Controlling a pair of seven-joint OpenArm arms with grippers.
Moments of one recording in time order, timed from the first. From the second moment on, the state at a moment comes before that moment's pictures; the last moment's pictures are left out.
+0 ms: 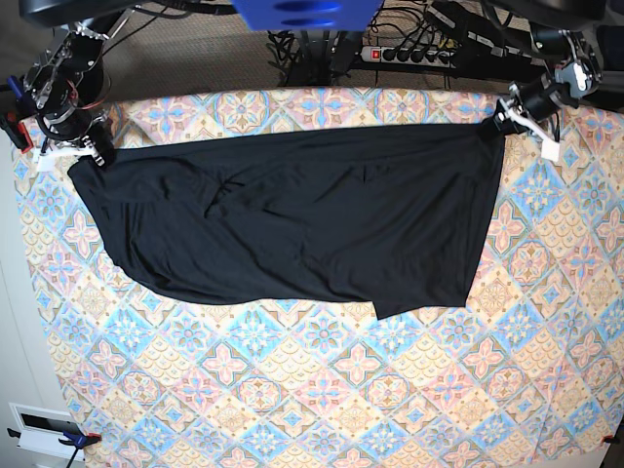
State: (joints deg) left arm 22.2 -17.5 -35.6 77.5 -63.2 -30.1 67.8; right arm -13.9 13.4 45.5 77.9 50.4 13.8 -57.2
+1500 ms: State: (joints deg) left arm 23.2 -17.5 -35.5 79.5 -65.0 -31.0 70.3; right arm -19.6 13.4 45.5 83.5 50.6 14.2 -57.3
